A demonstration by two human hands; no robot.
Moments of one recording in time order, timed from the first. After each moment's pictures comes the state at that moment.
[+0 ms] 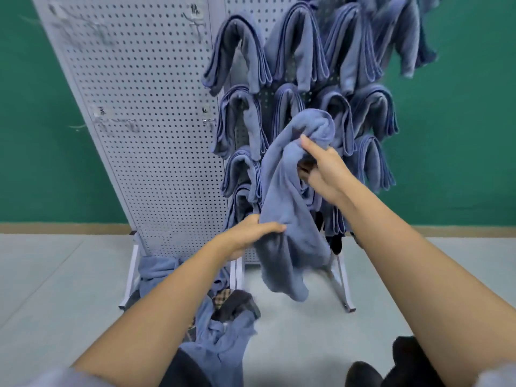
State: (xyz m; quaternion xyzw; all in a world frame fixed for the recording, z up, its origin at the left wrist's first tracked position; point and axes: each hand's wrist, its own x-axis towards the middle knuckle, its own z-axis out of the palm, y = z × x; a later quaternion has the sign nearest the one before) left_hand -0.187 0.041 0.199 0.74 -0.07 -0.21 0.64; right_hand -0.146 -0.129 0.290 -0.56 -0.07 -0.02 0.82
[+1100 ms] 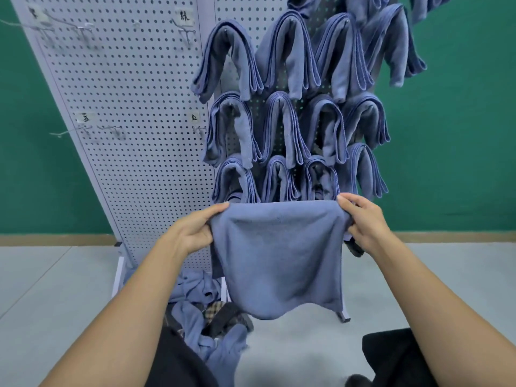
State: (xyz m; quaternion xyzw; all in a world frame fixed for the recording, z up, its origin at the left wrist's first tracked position) left_hand -0.148 0.102 0.213 0.54 0.10 -0.16 0.82; right_hand -0.156 -0.210 0.208 -0.63 0.13 -0.11 0.76
